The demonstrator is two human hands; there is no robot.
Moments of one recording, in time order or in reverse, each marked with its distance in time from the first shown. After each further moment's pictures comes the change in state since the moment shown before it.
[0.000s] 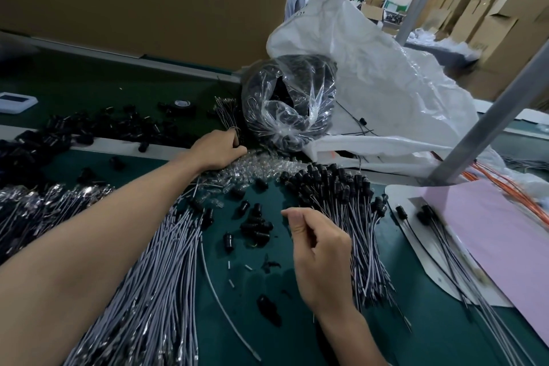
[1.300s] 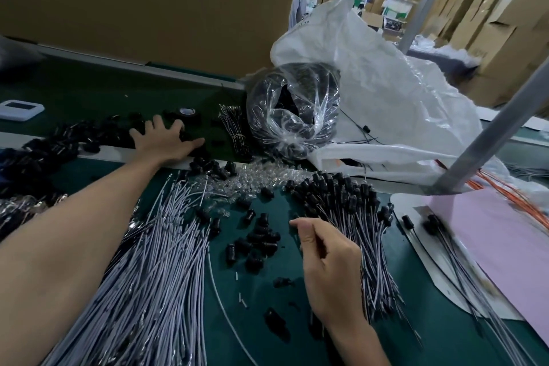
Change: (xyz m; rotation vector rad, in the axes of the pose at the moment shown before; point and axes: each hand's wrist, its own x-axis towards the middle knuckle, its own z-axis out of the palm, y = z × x) left_hand 0.000 -0.094 -0.030 0.271 0.053 -0.401; right_hand 0.001 0.004 0.001 -0.033 0.018 -0.003
